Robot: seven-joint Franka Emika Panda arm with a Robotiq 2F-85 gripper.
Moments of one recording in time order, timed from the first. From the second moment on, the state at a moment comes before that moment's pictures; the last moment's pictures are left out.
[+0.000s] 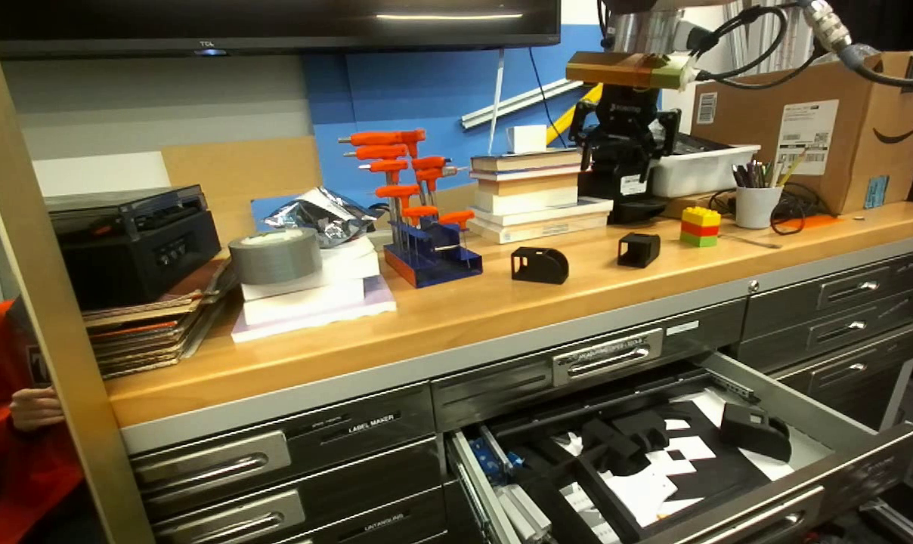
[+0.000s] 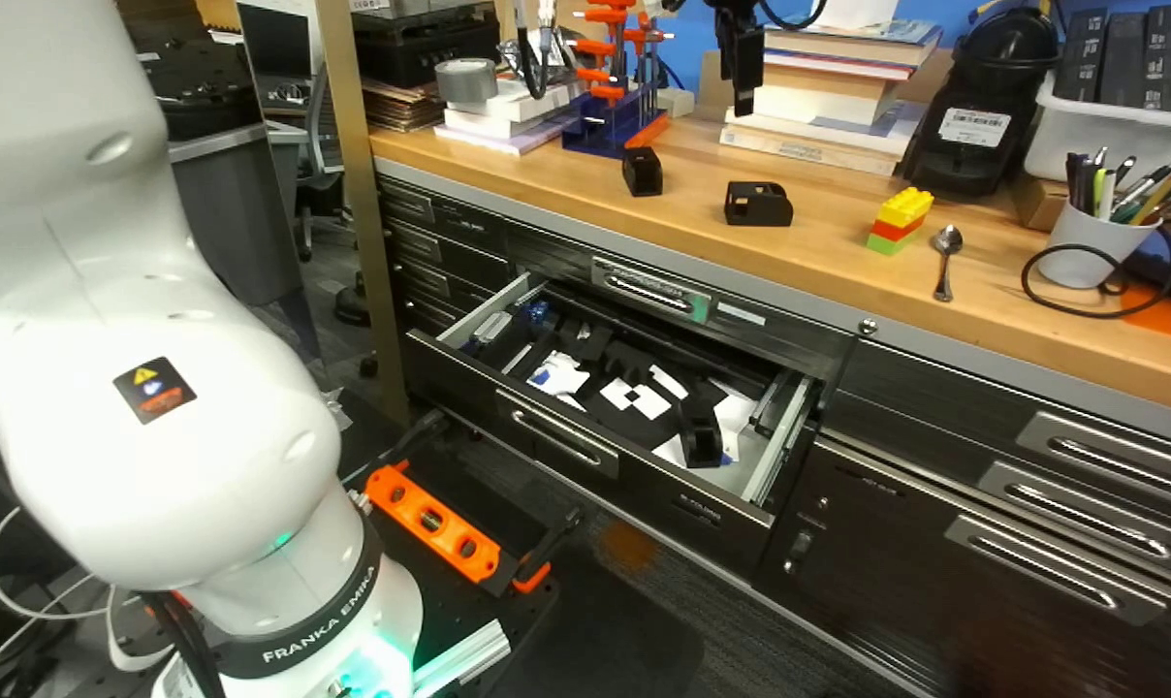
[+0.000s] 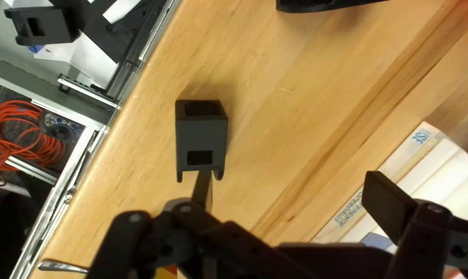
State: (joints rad) arm -0.04 0.06 0.01 -1.94 -0.06 2.29 0.92
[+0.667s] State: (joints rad) arm -0.04 0.21 -0.06 -1.84 -0.06 2.18 0.97
